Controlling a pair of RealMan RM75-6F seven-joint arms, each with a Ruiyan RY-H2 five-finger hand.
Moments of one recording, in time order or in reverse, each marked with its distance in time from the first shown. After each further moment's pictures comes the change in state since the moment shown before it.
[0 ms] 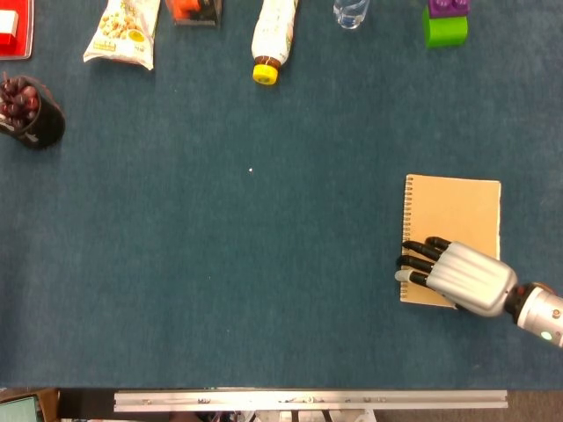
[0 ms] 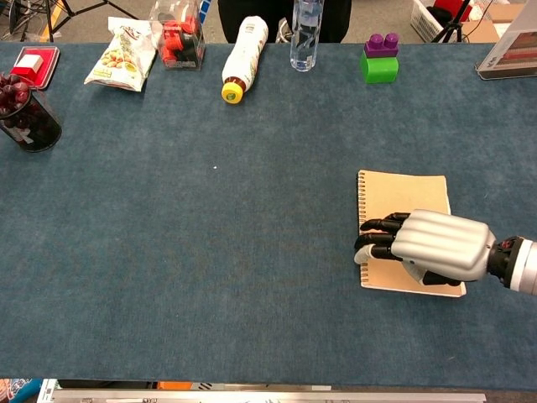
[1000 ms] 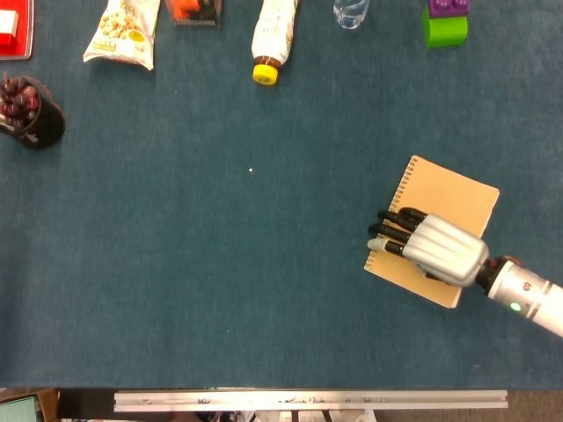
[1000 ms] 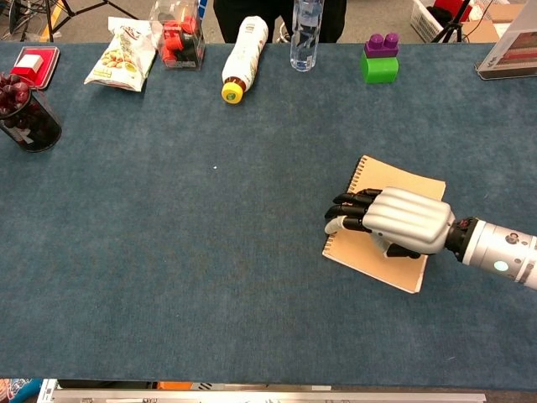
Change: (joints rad) left arm 0.001 -0.001 0.002 0.002 0.012 0.003 -0.008; right arm 0.013 -0.226 0.047 0.326 -0.021 0.119 0.191
